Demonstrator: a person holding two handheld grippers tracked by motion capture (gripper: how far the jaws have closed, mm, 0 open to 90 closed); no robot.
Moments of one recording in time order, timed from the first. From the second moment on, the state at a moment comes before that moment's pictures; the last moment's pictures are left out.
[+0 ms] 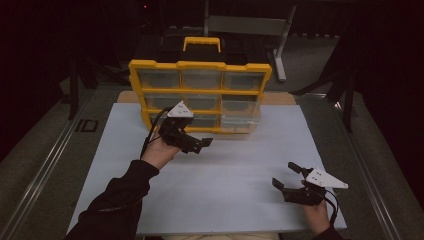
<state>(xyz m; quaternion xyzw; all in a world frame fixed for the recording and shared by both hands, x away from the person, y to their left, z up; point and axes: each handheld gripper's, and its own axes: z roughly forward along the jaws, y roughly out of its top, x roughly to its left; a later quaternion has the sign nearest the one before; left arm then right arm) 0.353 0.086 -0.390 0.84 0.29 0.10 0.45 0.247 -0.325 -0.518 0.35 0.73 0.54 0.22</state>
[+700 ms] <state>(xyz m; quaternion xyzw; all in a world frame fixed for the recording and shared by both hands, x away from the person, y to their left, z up) 0.313 0.115 -0.453 0.86 0.26 0.11 0.42 0.247 -0.324 -0.518 0.35 0.73 0.54 0.22</state>
